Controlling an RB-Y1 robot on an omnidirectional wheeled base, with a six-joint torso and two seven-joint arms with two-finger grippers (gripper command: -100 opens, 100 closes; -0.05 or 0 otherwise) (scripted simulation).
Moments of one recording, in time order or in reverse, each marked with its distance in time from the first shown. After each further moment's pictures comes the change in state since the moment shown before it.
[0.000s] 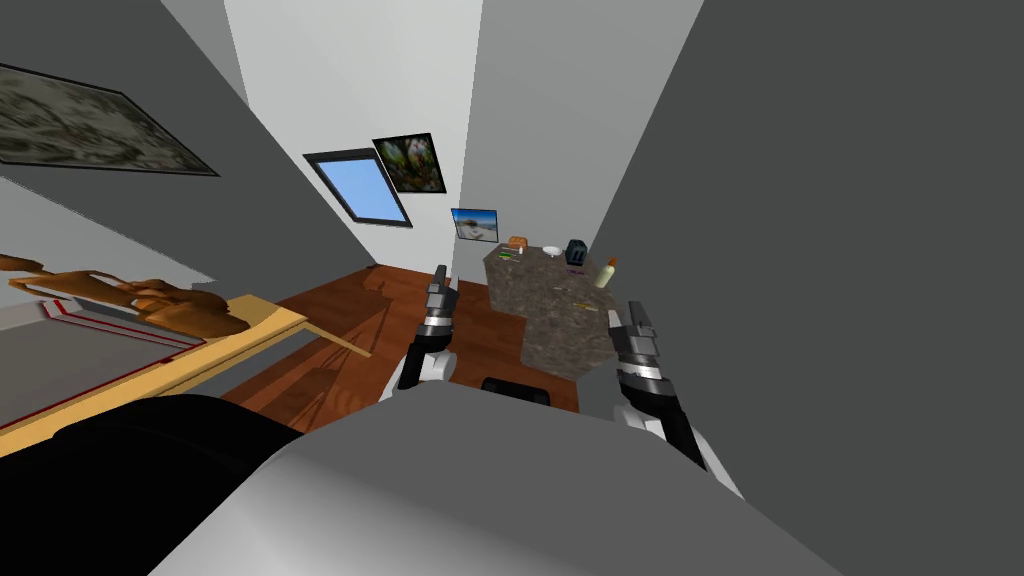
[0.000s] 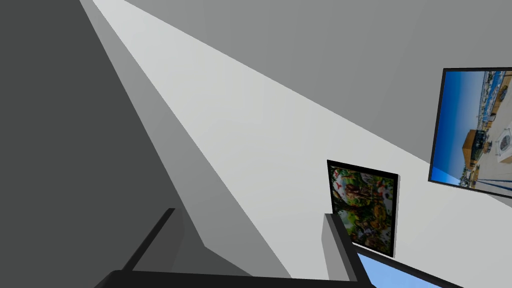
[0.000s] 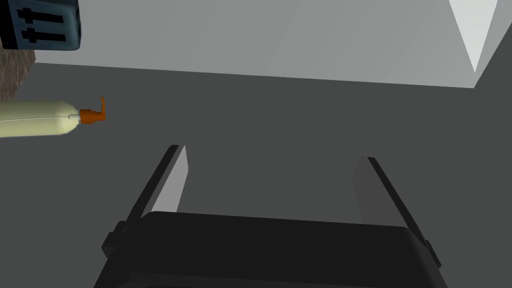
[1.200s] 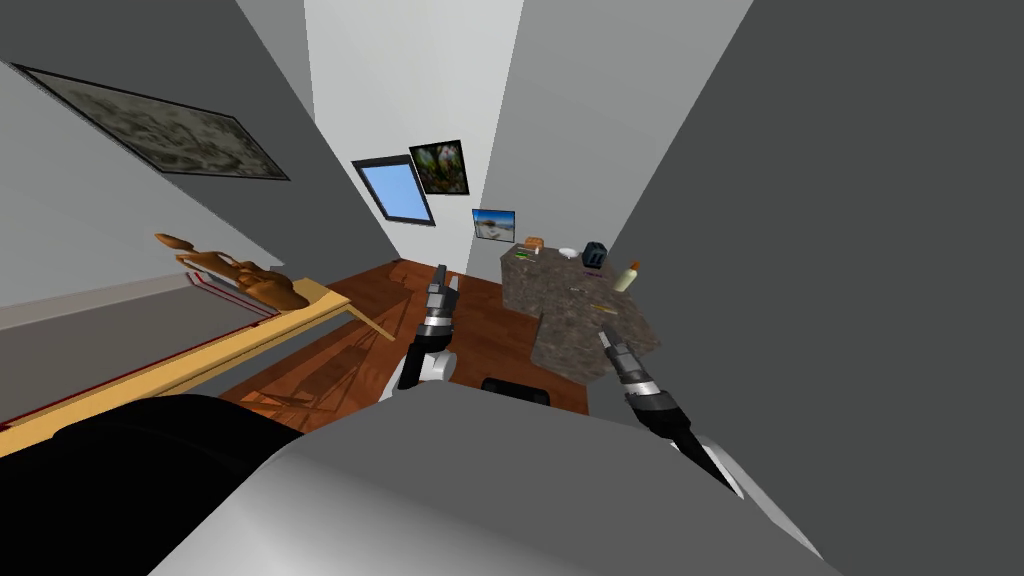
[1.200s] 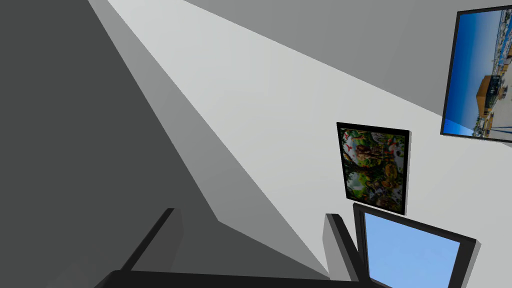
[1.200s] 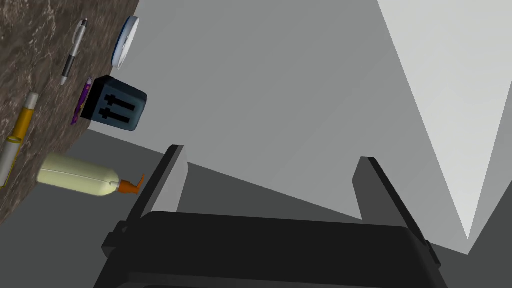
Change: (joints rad) left arm 0.000 0.000 0.000 0.000 0.000 0.000 0.000; right arm 0.064 -0.322 0.048 0.147 0.039 -0.009 0.058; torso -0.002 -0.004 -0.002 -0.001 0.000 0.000
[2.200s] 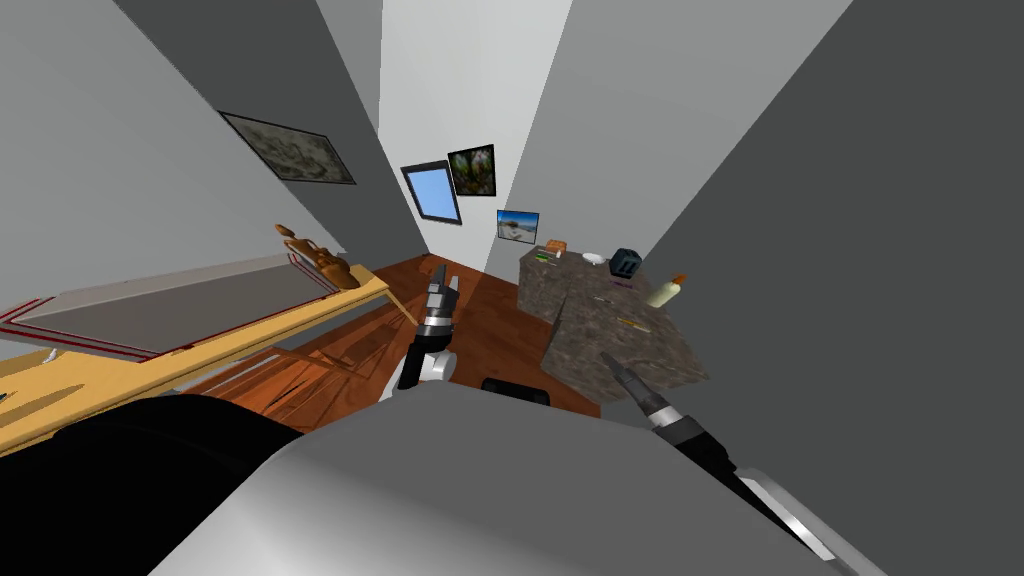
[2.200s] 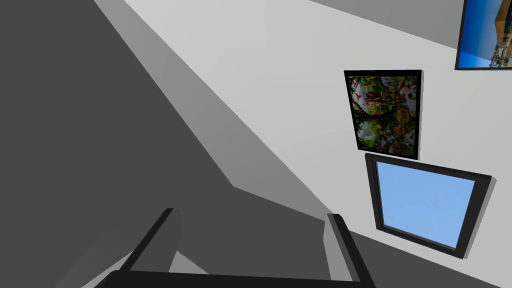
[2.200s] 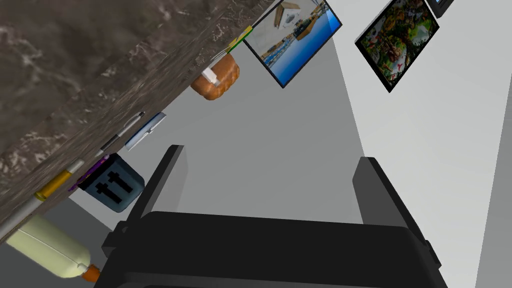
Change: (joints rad) left arm 0.000 0.000 0.000 0.000 0.000 0.000 0.000; right arm 0.097 -0.281 0.014 0.146 0.081 -0.011 0.030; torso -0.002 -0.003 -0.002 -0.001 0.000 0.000
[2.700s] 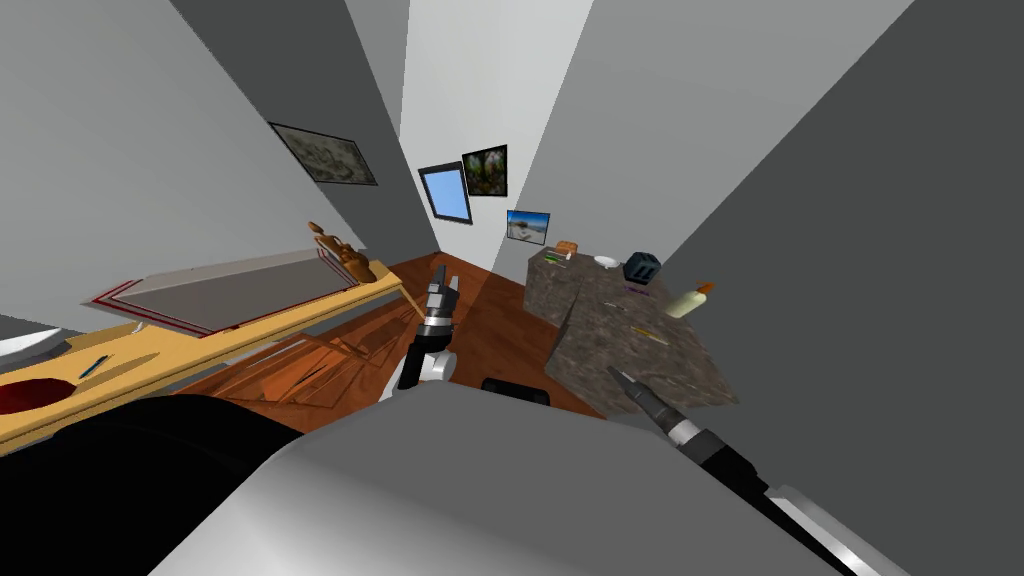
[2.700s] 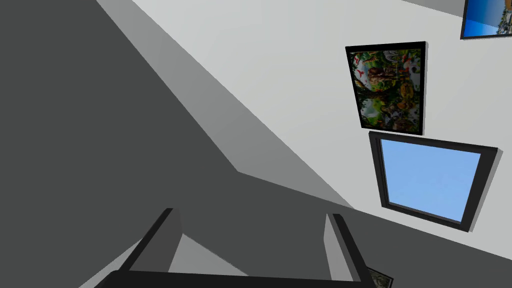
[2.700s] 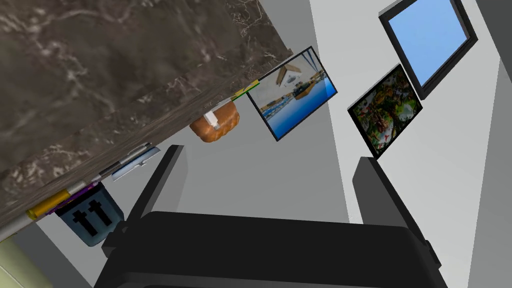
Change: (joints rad) left arm 0.000 0.000 0.000 0.000 0.000 0.000 0.000; right arm 0.040 -0.127 0.003 0.084 0.042 -0.012 0.014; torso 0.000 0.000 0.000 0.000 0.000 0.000
